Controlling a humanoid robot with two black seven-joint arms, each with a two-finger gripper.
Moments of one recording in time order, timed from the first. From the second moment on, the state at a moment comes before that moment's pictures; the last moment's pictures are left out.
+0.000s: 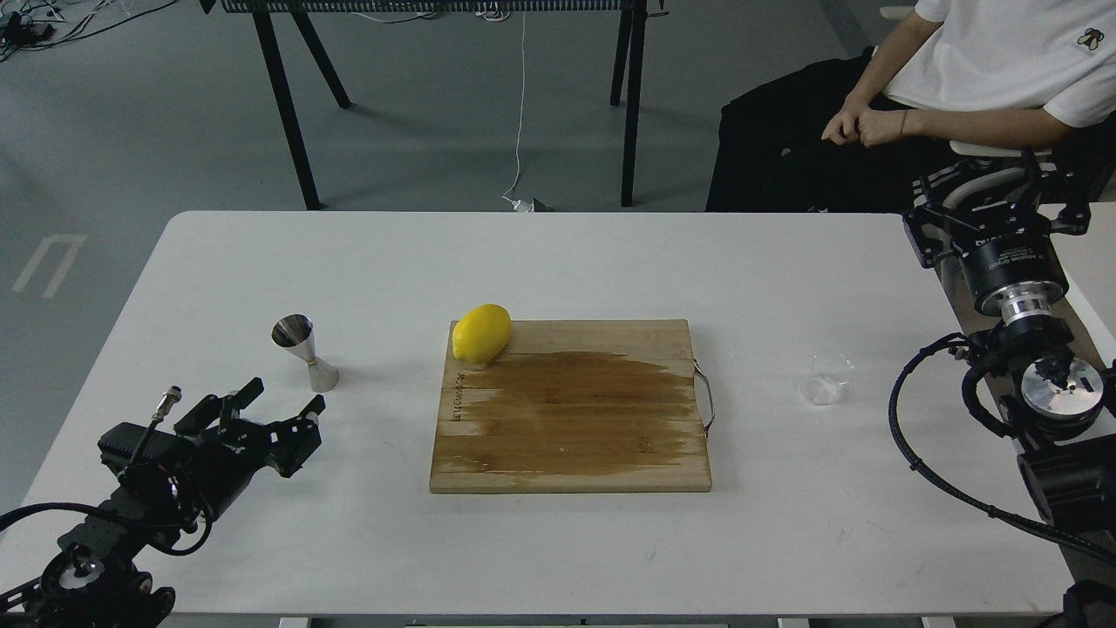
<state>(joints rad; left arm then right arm) -0.21 0.41 -0.83 -0.72 2.18 0.49 -0.31 0.51 -0.36 1.18 0.69 0.25 0.49 0.17</state>
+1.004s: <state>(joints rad) -0.39 0.27 -0.82 -0.46 2.17 0.49 -0.32 0.50 -0.37 1.18 0.68 0.25 0.49 0.17</state>
